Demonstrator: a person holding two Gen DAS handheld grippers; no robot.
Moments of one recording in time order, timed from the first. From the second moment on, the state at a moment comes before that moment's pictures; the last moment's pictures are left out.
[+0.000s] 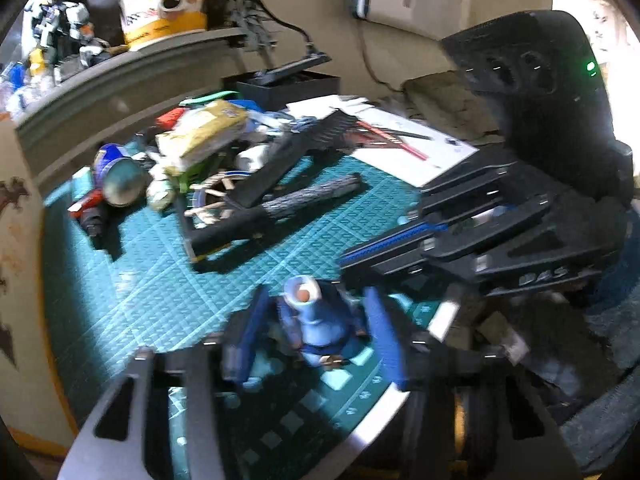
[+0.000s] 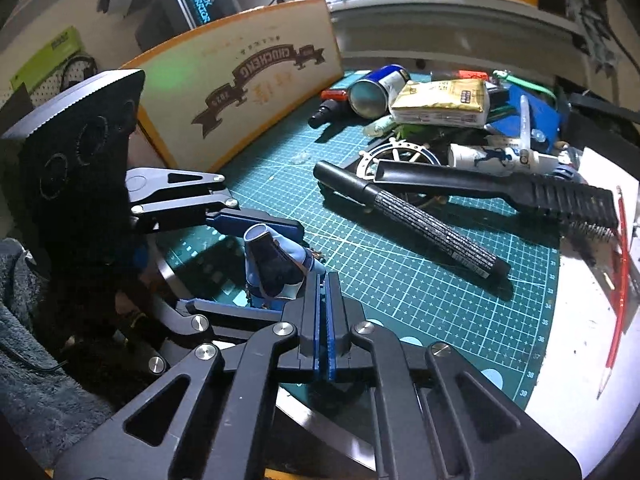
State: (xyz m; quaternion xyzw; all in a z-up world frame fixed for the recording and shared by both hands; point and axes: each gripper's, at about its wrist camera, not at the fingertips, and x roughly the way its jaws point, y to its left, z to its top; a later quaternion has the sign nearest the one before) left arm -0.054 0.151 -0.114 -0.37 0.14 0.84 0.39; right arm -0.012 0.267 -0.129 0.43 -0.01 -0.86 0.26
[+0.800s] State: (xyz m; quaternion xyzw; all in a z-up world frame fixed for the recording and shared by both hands) left arm -0.041 0.091 -0.091 -0.39 0.10 0.89 0.19; right arm -0.038 0.248 -0.090 0.47 0.22 -0.82 0.26
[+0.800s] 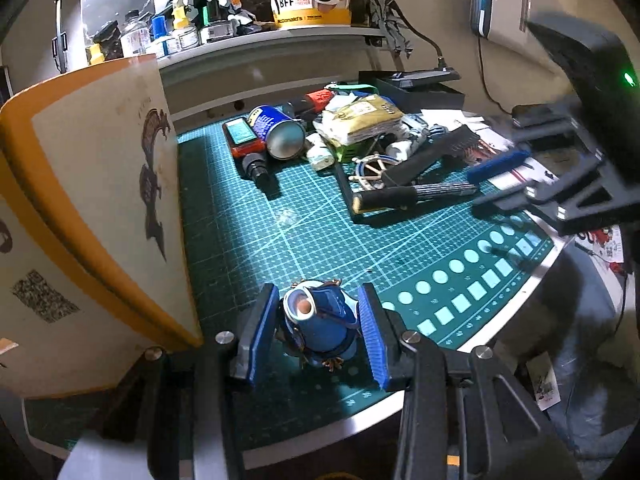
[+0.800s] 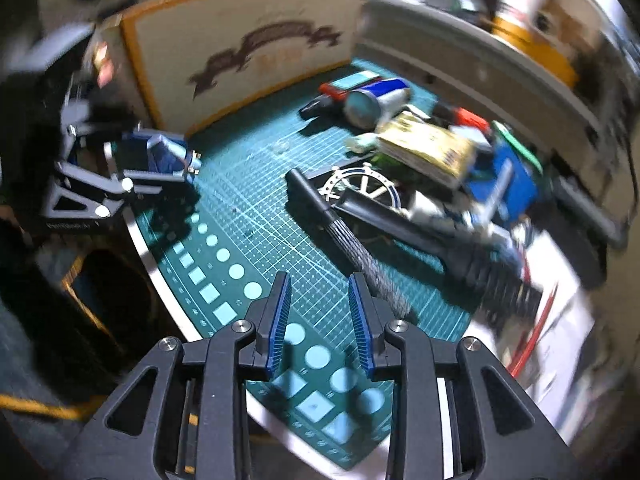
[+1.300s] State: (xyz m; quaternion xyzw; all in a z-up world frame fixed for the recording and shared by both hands) left arm -0.040 0.090 -0.090 -0.39 0.09 0.89 0.20; right arm -0.100 0.202 -0.123 0.58 0.39 -0.65 0.30
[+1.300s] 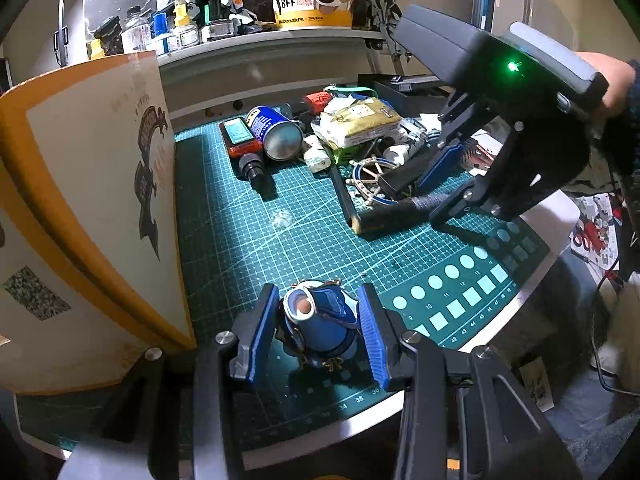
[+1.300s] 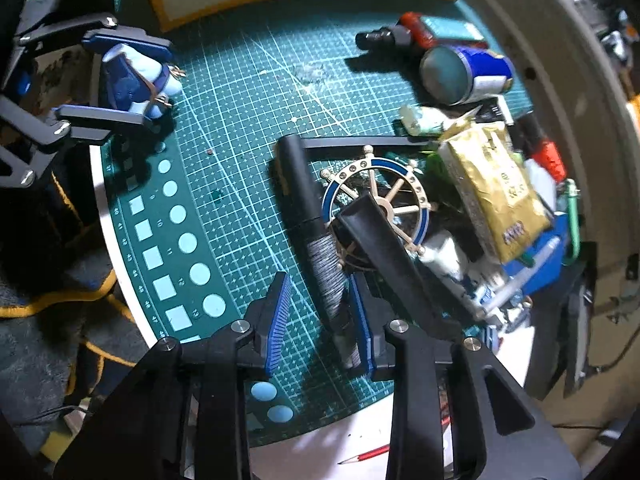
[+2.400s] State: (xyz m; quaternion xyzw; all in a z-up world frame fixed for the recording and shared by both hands) left arm -0.043 0.094 -0.084 -0.38 0.07 0.89 0.24; right arm -0.013 0.293 -0.094 0.50 0.00 -0.85 0.17
